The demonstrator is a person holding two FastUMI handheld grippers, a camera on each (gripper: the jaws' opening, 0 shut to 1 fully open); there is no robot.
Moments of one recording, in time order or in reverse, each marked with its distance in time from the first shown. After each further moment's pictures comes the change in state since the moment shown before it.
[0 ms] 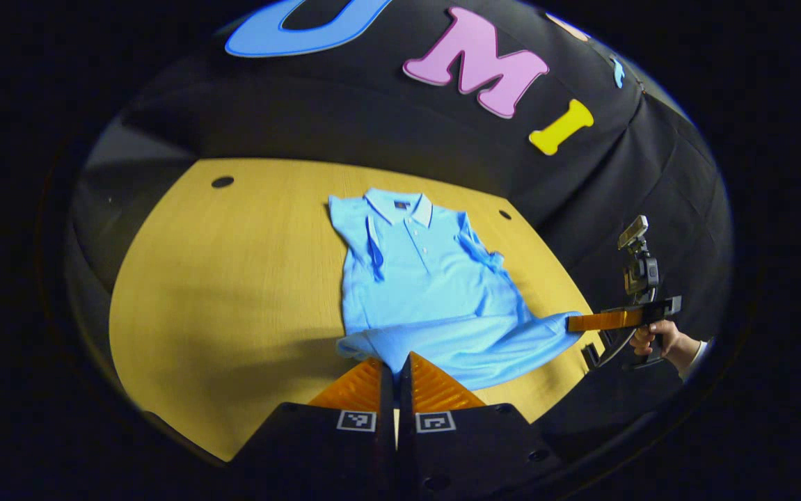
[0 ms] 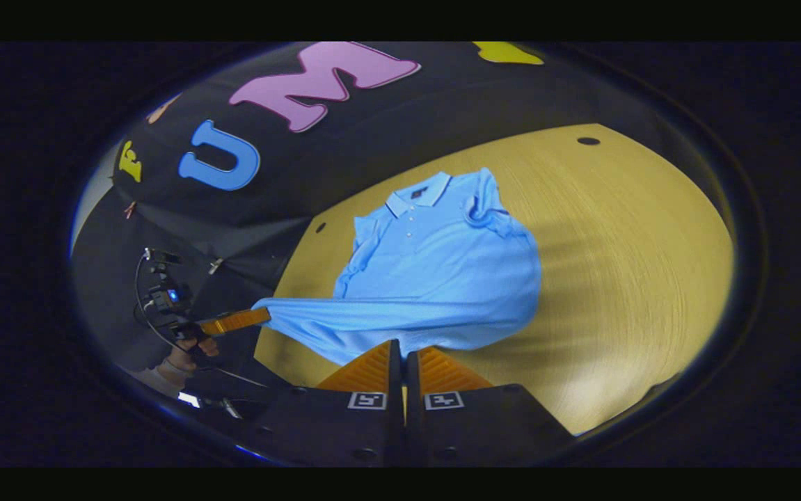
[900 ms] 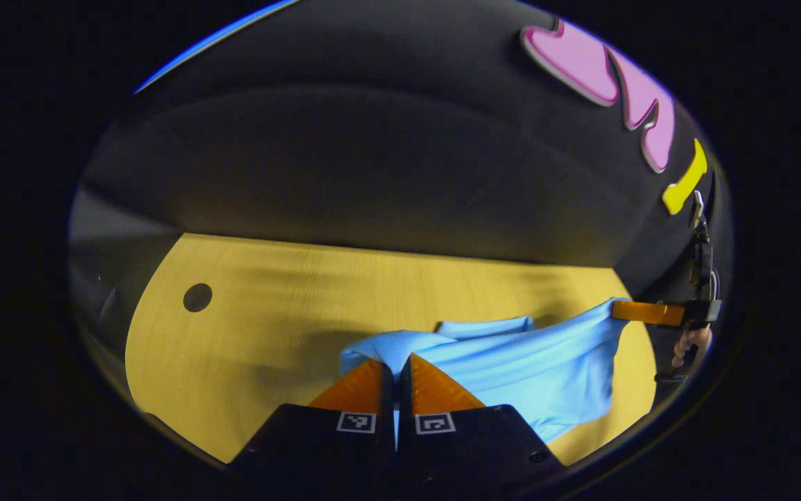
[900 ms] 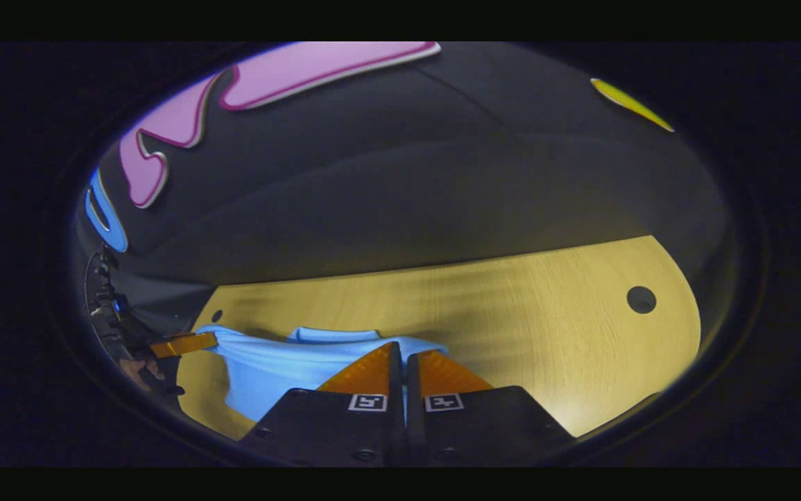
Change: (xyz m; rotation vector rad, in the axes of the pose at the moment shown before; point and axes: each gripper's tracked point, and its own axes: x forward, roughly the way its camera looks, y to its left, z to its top) left arm 0.237 0.091 0.182 -0.007 0.013 0.345; right arm 0.241 -0.130 0.279 -0.138 -0.111 -0.316
